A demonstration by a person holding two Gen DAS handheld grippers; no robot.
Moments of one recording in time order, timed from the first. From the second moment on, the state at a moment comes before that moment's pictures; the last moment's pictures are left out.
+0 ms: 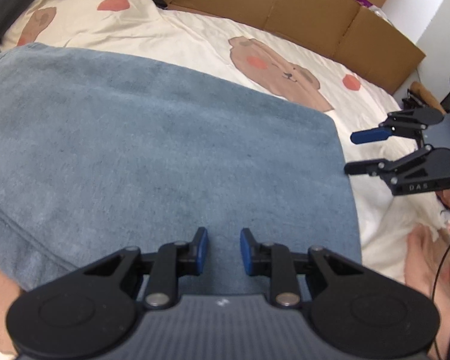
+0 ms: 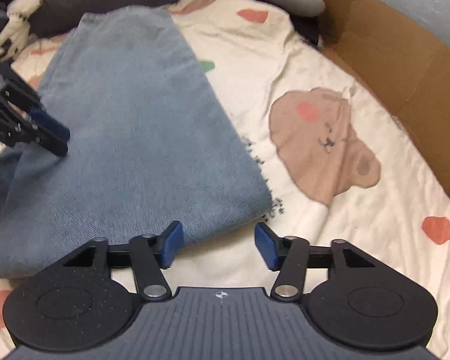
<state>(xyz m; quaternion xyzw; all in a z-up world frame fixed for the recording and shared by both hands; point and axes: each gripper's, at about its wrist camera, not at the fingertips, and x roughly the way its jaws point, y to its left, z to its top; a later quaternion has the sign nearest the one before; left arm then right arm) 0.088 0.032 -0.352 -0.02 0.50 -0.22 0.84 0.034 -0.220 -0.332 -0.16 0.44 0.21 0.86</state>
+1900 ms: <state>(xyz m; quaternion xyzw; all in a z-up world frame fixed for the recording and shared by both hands) 0.047 0.052 -0.350 0.04 0.58 -0.24 0.78 -0.024 -0.155 -0.342 -0.15 0.45 0.36 0.80</state>
